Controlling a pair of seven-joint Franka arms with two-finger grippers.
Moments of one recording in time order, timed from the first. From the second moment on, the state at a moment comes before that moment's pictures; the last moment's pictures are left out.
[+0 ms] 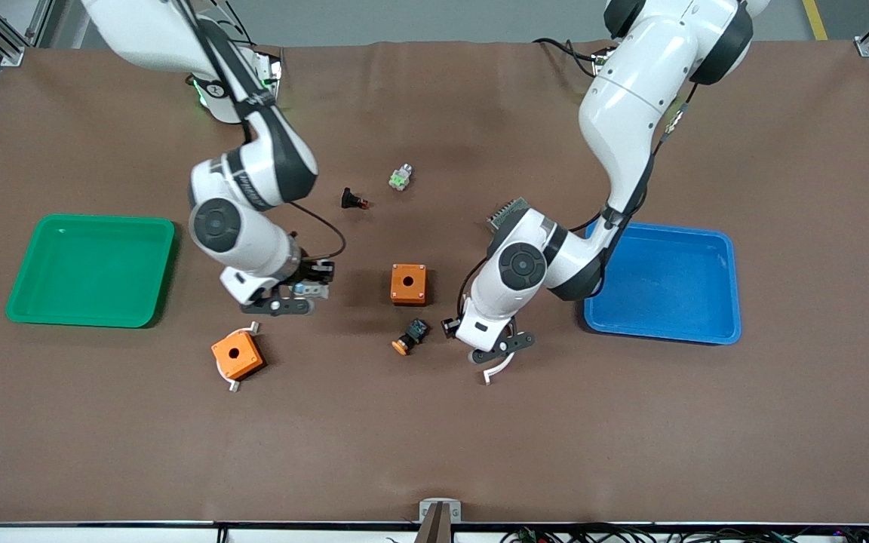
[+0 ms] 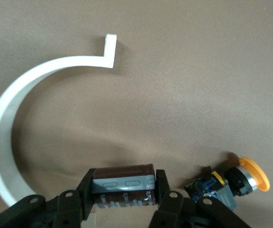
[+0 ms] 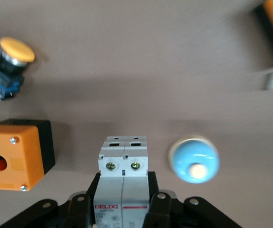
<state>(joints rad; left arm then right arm) -0.52 0.92 -0.14 -1.32 -0.06 2.40 -0.91 0.47 0.43 0.00 -1.87 0.18 2.23 0.36</state>
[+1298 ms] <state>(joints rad) -0.40 0.82 -0.10 -1.26 -0.04 2.22 -0.79 0.41 0.31 -0.06 -1.63 0.11 1.80 0.36</state>
